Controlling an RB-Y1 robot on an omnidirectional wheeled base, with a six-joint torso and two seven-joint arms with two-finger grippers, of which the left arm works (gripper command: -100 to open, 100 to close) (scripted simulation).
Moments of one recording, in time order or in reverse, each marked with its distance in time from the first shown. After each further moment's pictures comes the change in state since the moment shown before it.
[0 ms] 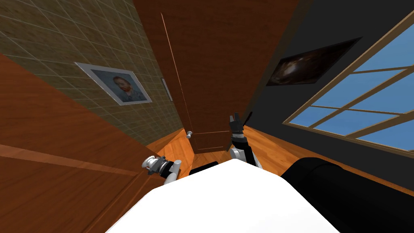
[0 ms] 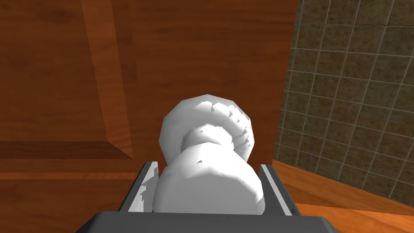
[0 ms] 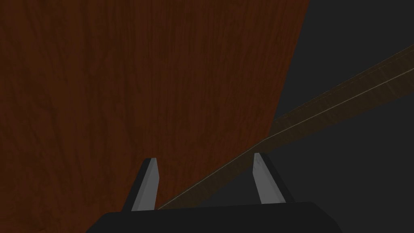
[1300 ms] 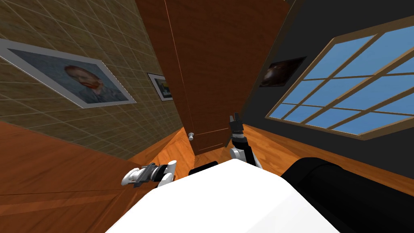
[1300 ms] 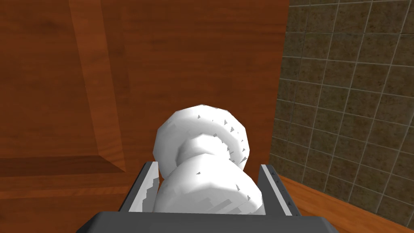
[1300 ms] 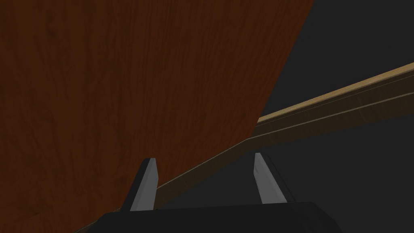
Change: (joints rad) arm -0.028 0.048 0.122 0.018 0.097 -0.107 -0.044
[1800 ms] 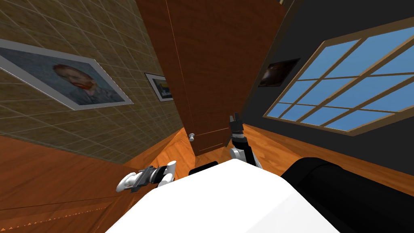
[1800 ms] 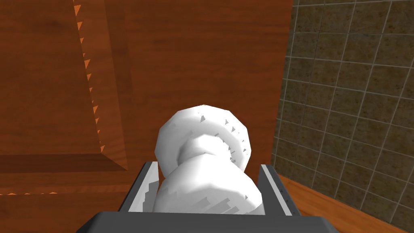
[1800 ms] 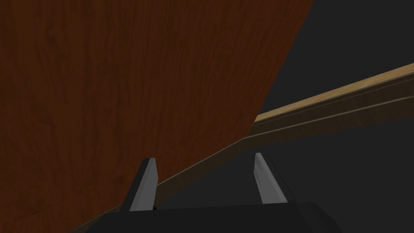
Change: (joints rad) arm 0.005 -0.014 0.038 -0.017 0.029 -0.027 -0.018
